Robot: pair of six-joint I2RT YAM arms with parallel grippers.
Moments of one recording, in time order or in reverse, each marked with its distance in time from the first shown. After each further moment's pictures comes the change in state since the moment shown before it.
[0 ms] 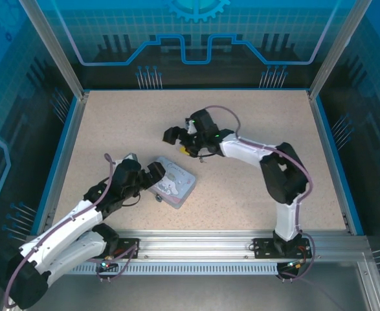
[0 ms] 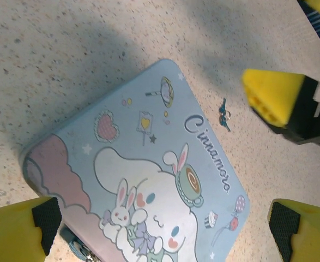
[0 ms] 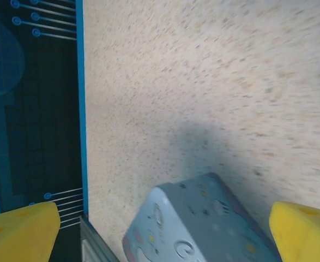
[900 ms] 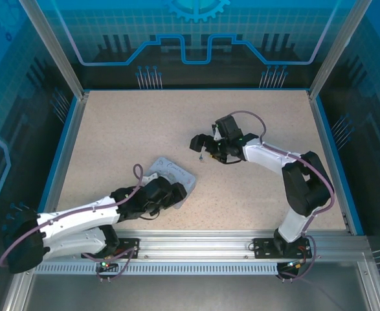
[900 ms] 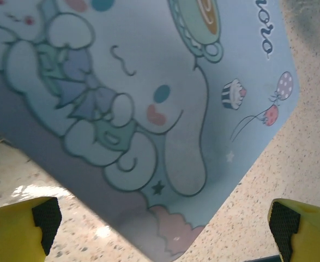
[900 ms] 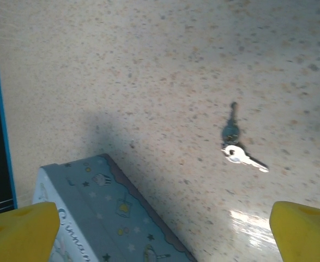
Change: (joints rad) left arm -0.374 0.267 0.024 0.055 -0.086 -0.322; right arm -0.100 -0.115 -0.186 -0.137 0.087 -0.140
